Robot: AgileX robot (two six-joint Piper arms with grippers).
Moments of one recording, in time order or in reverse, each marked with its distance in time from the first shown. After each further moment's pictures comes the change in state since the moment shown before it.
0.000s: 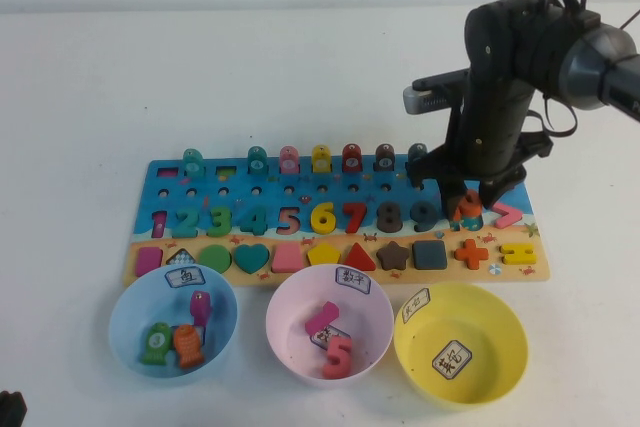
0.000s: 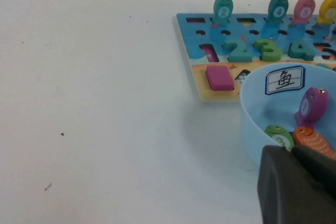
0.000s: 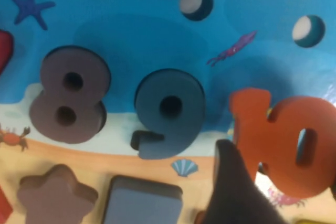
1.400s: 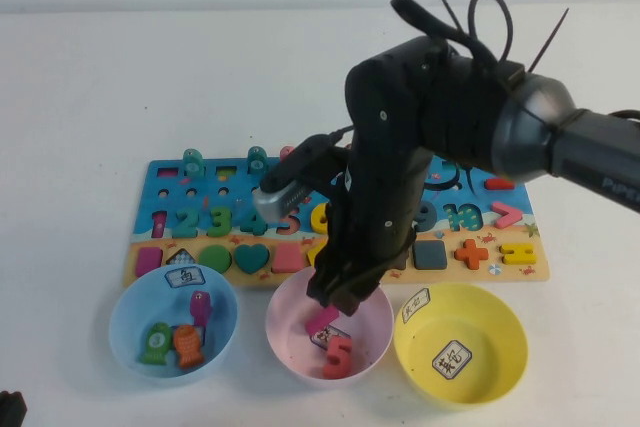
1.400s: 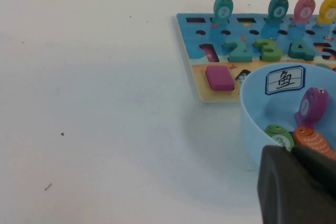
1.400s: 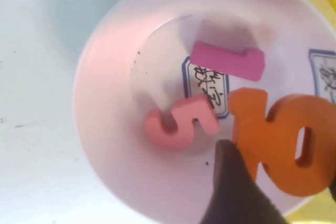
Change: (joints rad) right arm 0.330 -0.191 0.164 0.133 0.003 -0.380; left arm 0.000 0.000 0.000 0.000 0.000 0.000
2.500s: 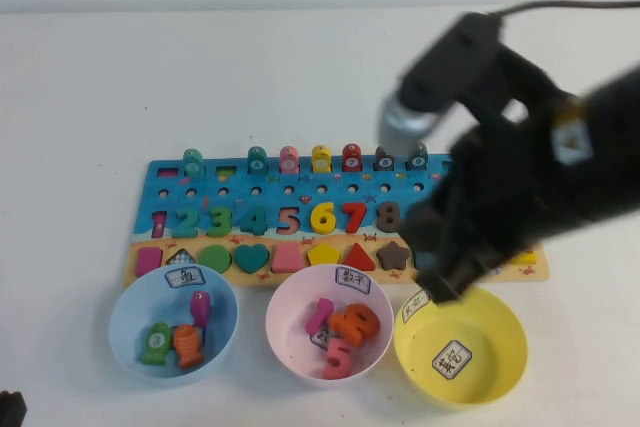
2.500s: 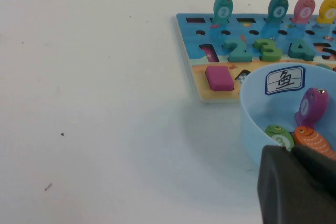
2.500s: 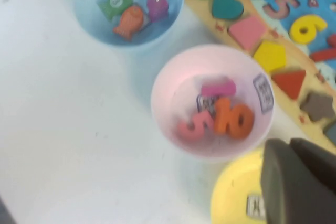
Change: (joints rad) right arm 0.000 -0.651 0.412 0.069 -0.296 -0.017; left arm 0.000 0.000 0.000 0.000 0.000 0.000
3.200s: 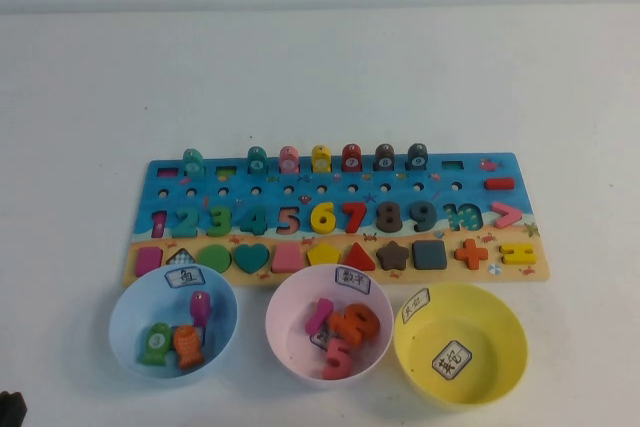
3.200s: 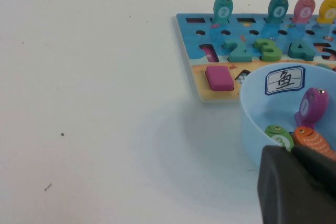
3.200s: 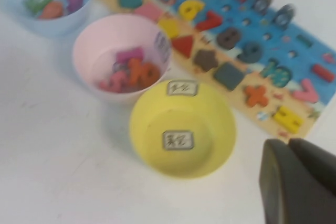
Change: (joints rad) right arm -0.006 -0.702 0.491 -0.270 -0.069 0.216; left arm 0.000 0.000 0.000 0.000 0.000 0.000
